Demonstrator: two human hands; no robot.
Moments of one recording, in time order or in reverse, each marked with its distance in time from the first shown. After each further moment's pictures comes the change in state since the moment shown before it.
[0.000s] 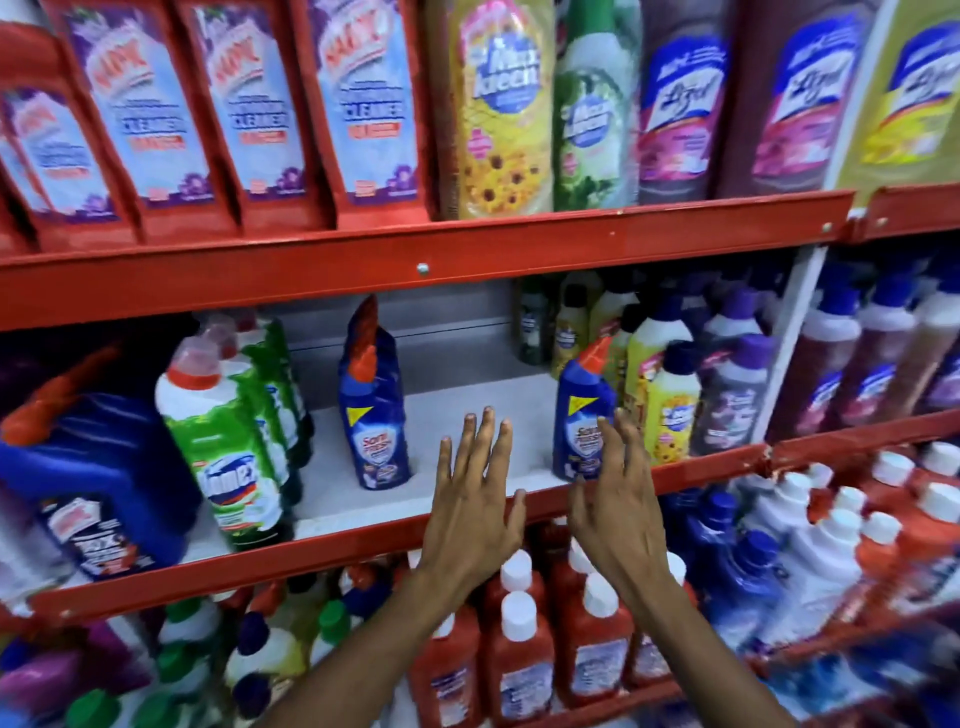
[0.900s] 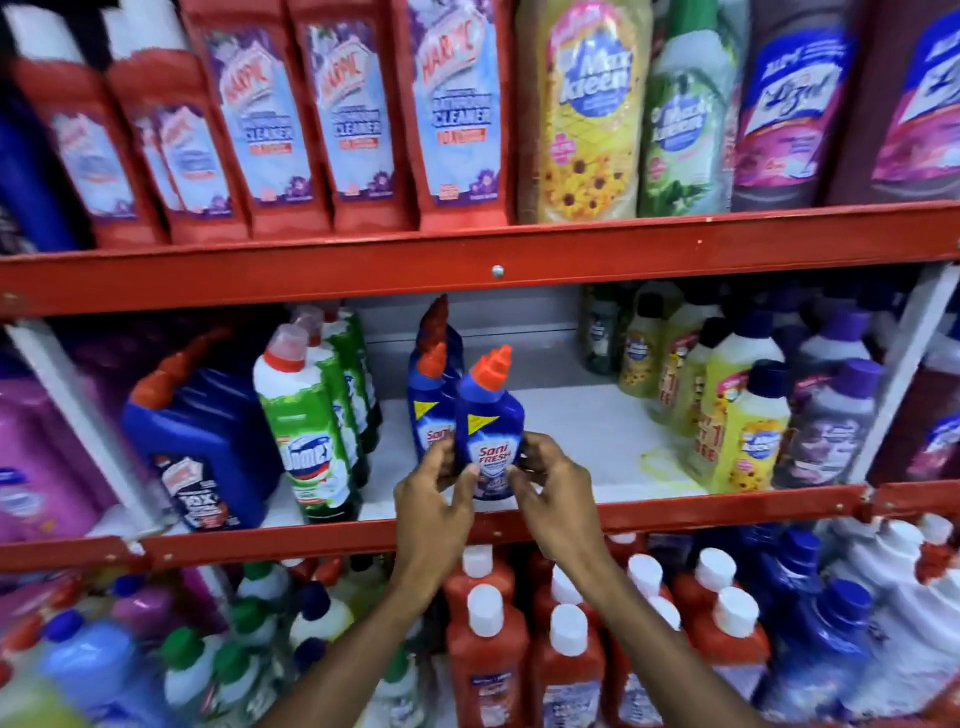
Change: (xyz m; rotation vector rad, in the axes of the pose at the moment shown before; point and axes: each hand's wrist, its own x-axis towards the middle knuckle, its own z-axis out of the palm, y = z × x) left_hand -0.026 -0.049 -0.047 -0.617 0.366 -0.473; right_hand 0.010 -0.090 0.044 0.664 -0.302 -0.013
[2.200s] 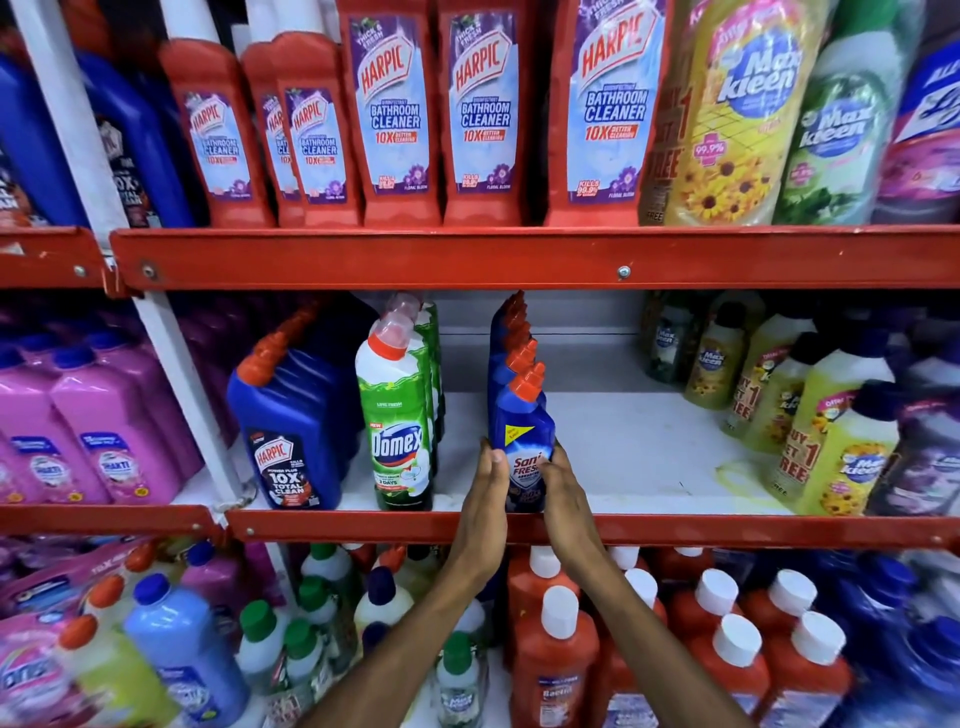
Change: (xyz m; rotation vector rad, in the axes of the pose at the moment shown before) left_hand 0.005 -0.025 -0.033 -0.463 -0.207 -0.402; right_hand 0.004 -0.001 0.091 0.293 -0.129 0.284
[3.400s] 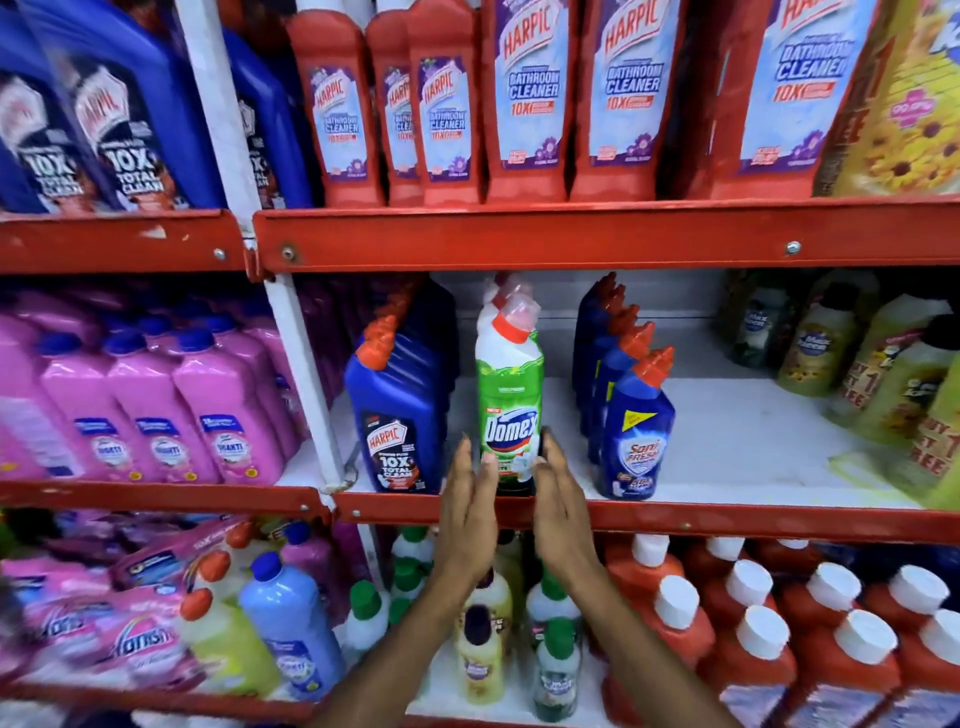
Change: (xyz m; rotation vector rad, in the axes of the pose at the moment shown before) left_hand -0.022 0.007 -0.132 0.234 0.244 0.003; right_hand -0.029 -0.013 0.133 -0.070 0.017 -0.091
